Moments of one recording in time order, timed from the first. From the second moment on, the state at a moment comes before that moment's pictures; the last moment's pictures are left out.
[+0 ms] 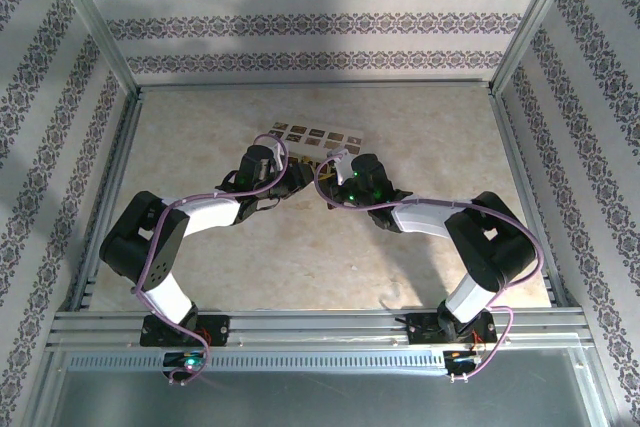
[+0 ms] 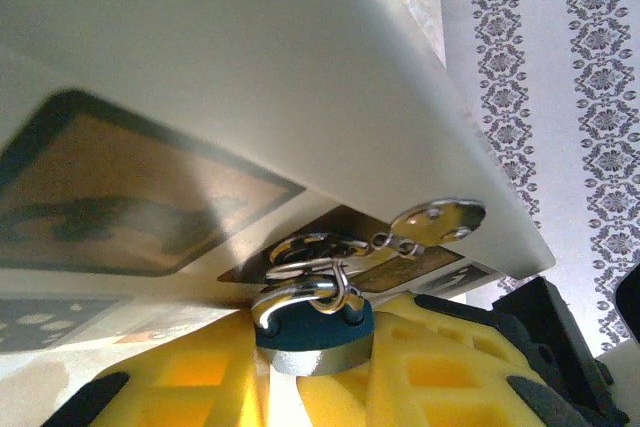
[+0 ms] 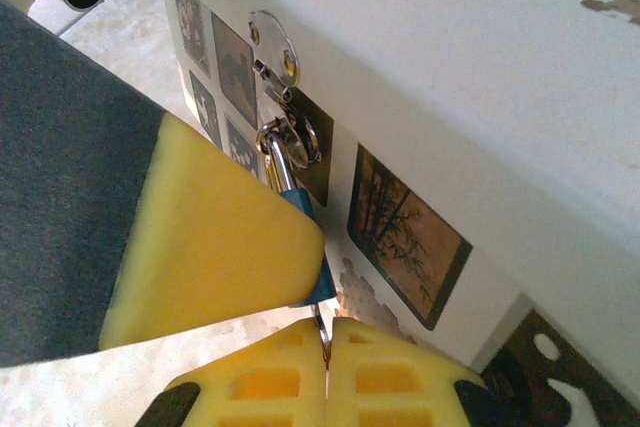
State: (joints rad) left arm -0.48 1.67 0.80 0.39 0.42 -0.99; right arm 0.61 1.65 0.75 0.41 -0.28 0.23
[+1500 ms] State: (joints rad) left arm -0.45 1.53 0.61 0.51 0.32 -0.91; right arm 0.59 1.89 0.66 0.75 -0.34 0.42
